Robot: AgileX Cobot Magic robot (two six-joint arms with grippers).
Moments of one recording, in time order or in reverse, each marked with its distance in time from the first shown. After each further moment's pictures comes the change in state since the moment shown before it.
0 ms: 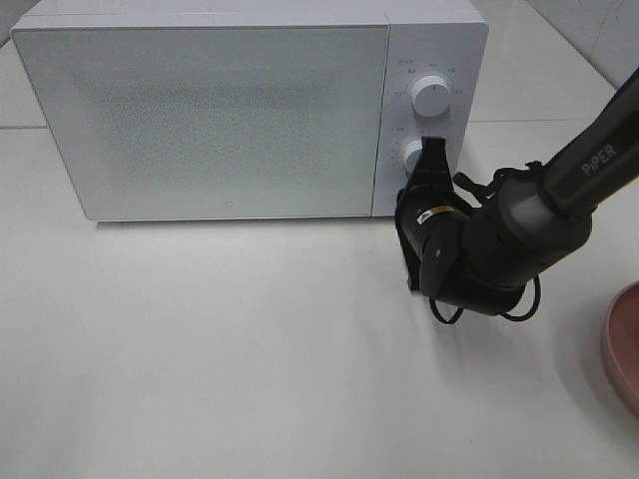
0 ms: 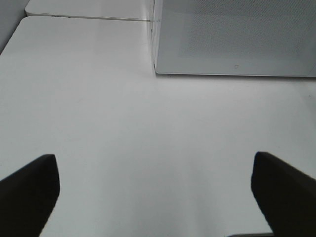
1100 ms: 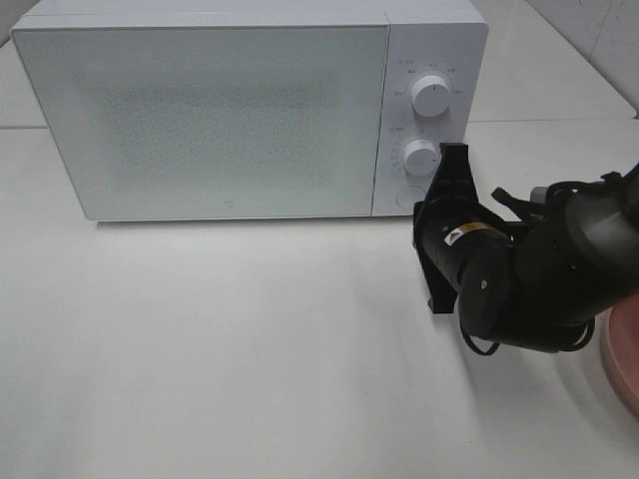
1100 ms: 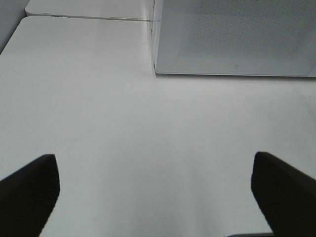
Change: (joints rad) left arm 0.000 0.000 0.000 0.000 0.000 0.000; right arm 0.062 -0.163 0.205 -0.011 -0.030 0.022
